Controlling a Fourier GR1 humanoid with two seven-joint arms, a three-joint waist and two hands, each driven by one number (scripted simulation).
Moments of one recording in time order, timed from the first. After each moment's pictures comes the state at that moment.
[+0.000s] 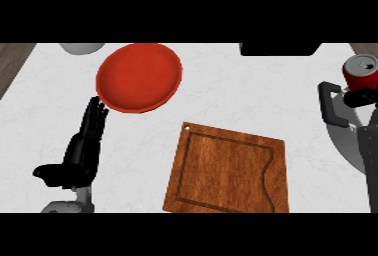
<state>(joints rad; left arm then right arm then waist) -0.03 0.09 -0.08 -1.57 0.04 0.18 -0.11 -0.50 -0.35 -0.19 -1.48 1.34 0.00 0.75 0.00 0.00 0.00</state>
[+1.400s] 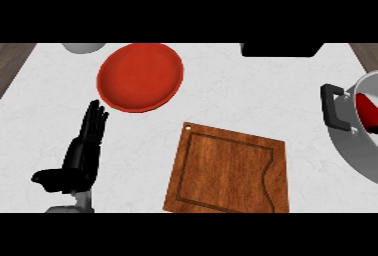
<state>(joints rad) 0.00 0.07 -0.07 -1.59 0.03 0.17 -0.10 -0.48 -0.53 -0.59 -0.80 0.88 -0.17 0.23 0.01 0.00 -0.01</state>
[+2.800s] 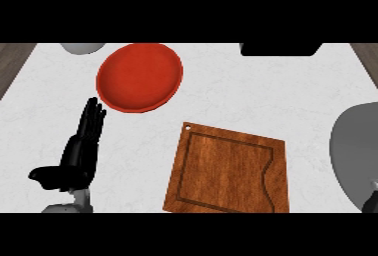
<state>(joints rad) -0.02 0.06 -0.06 -1.61 0.01 0.16 -0.08 -0.24 -0.68 -1.01 -0.71 0.14 -0.16 -0.38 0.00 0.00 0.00</state>
